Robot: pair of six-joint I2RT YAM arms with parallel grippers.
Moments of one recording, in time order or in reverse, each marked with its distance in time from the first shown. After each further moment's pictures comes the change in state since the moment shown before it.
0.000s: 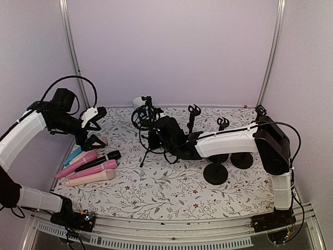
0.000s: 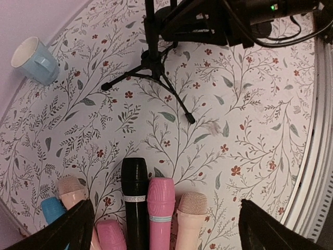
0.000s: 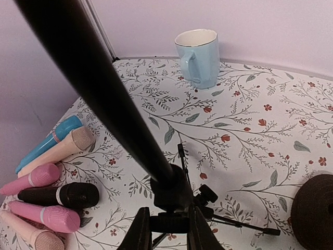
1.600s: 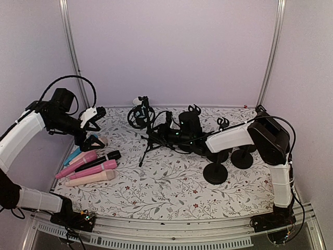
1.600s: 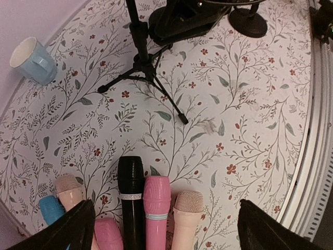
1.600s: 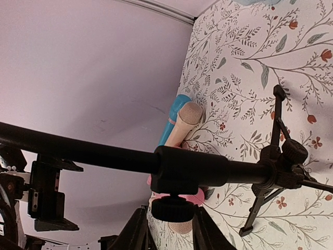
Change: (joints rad) left arm 0.000 -0.012 0.008 -0.029 0.007 0.002; right arm -0.199 0.030 -0.164 0.445 -0.779 0.663
